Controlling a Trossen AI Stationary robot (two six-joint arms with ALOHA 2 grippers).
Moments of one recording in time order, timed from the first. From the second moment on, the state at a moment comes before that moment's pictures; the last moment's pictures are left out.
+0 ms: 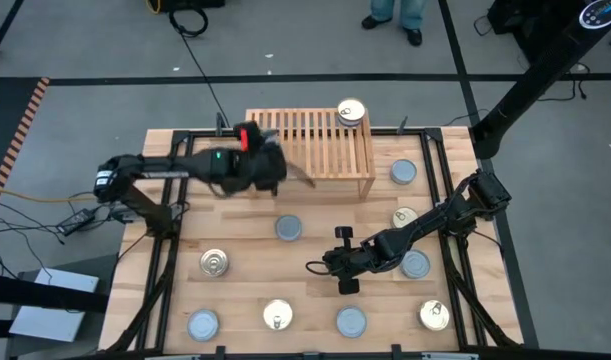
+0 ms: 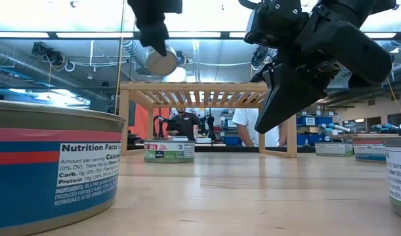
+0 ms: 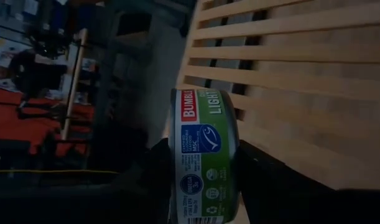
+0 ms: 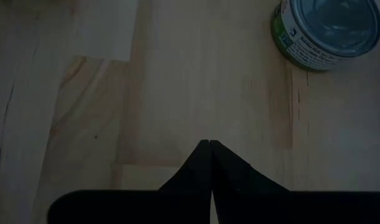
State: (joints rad) left arm 0.11 1.52 1.47 -0.91 -0.91 0.23; right arm 0.40 1.76 1.03 -0.30 0.31 0.23
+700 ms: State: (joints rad) left arm 0.43 1.61 1.47 -0.72 -0.71 0.52; right arm 0.40 1.76 1.03 -0.30 0.31 0.23
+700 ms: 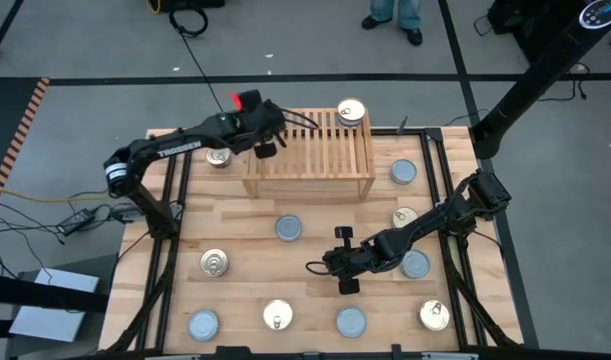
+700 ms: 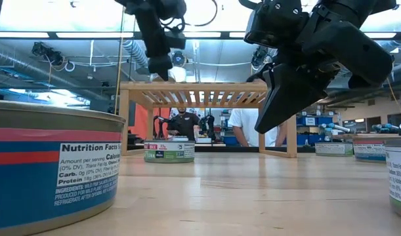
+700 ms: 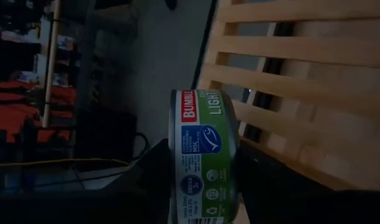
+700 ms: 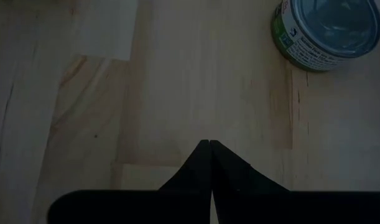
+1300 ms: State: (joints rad) left arm 0.48 1.64 1.47 -0.72 -0.72 0.55; right arm 0.40 1.76 1.00 -0.29 0.31 0.23
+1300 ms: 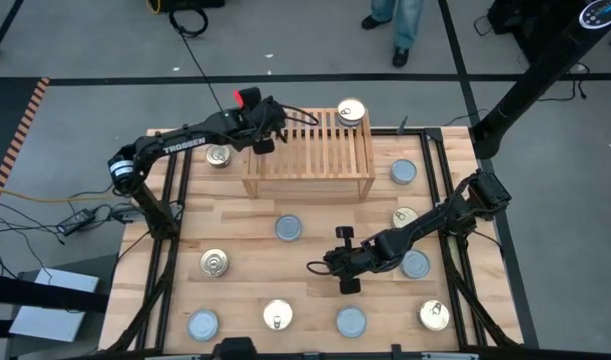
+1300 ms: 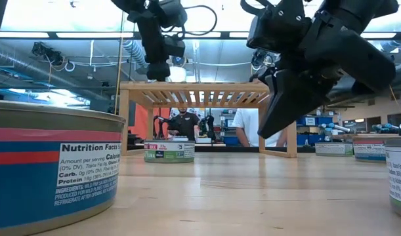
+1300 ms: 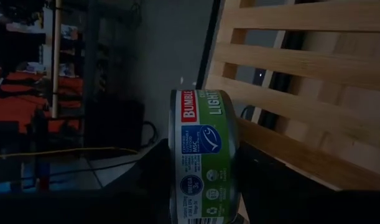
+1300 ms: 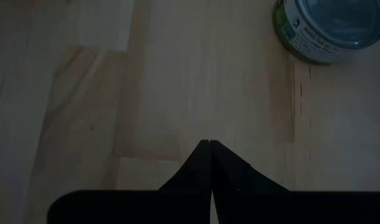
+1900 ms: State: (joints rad) left arm 0.44 1.64 1.47 -0.77 -0.75 0.55; right arm 0.40 1.76 0.99 -0.27 0.29 0.23
